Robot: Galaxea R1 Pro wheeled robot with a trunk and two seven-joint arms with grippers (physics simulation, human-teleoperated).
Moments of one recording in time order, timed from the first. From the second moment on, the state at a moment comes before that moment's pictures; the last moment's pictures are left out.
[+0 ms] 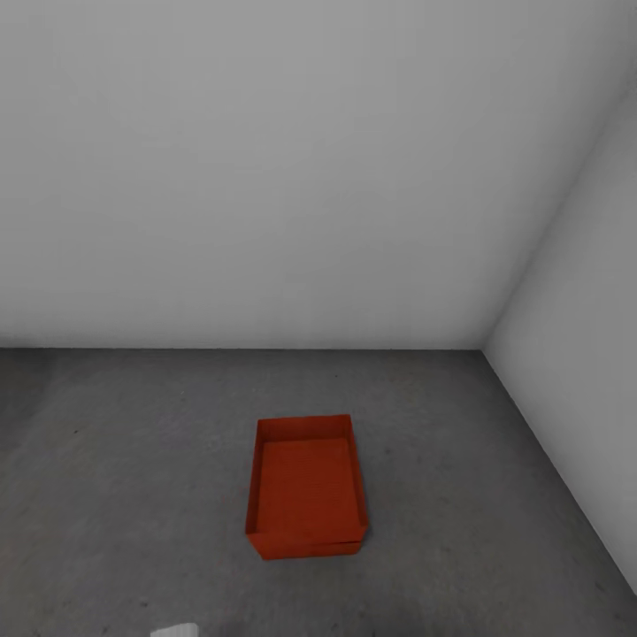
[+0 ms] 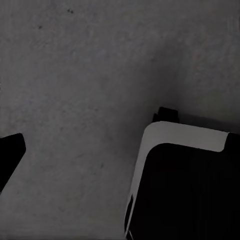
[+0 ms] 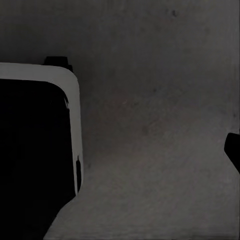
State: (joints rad) left arm -0.45 0.03 0.10 0.00 0.05 -0.03 0.22; right arm -0.33 -0.10 0.11 0.03 -0.08 -0.09 -0.11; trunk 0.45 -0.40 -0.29
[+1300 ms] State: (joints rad) left arm -0.36 0.00 0.10 0.00 0.13 -0.05 0.22; right arm -0.28 -0.09 0.11 0.03 -0.07 -0.11 -0.11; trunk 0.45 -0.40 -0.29
